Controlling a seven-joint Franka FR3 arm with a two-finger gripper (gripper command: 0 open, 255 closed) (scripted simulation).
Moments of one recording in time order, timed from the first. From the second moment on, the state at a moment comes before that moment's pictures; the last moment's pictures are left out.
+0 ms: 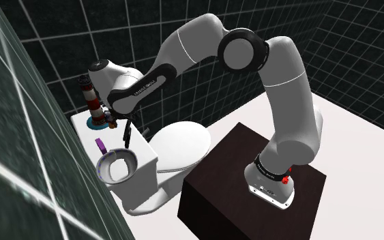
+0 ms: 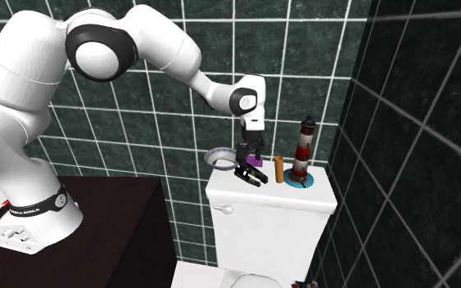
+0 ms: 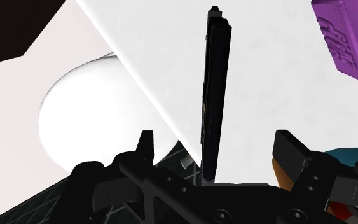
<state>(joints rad) 0.12 0.73 0.39 -1.60 -0.47 2.19 1.45</state>
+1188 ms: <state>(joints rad) 0.13 0.78 0.37 -1.59 -0.49 2.23 1.46</state>
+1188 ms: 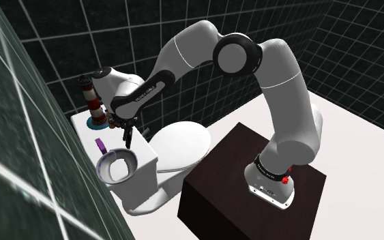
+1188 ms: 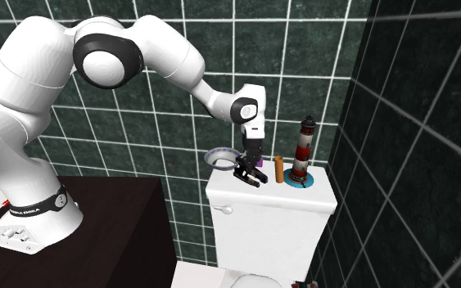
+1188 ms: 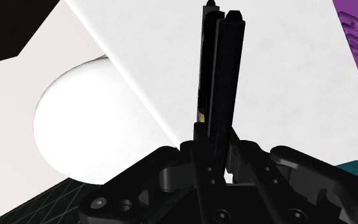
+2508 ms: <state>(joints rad) 0.00 0.71 0.45 -1.64 -0.38 2.28 1.33</state>
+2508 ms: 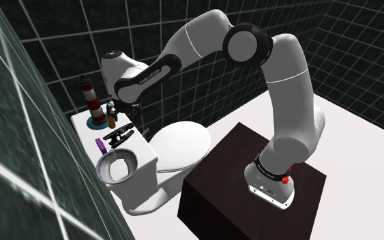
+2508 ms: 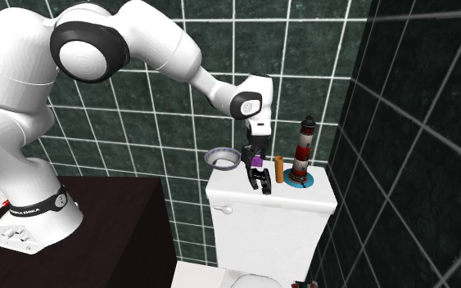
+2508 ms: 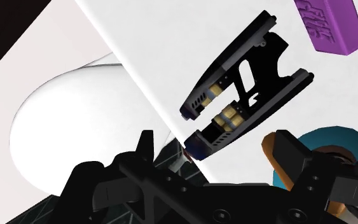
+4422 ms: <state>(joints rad) 0.27 0.94 0.34 -1.33 -0.38 2.16 1.75</state>
